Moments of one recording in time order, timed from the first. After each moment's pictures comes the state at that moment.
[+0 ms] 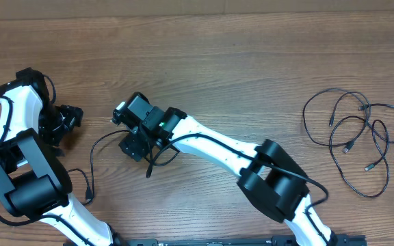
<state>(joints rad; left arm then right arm) 0.43 1.98 1.46 -1.13 -0.06 -0.84 0.96 2.22 1.76 -0.58 -0.19 0.07</state>
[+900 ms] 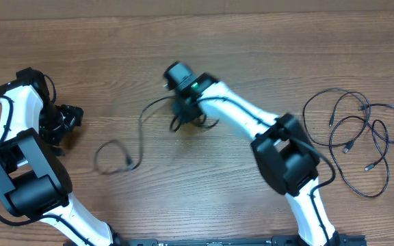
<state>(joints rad) 0.43 1.98 1.46 -1.12 -0.05 -0.84 0.68 2.27 1.82 -0.84 -0.01 0.18</state>
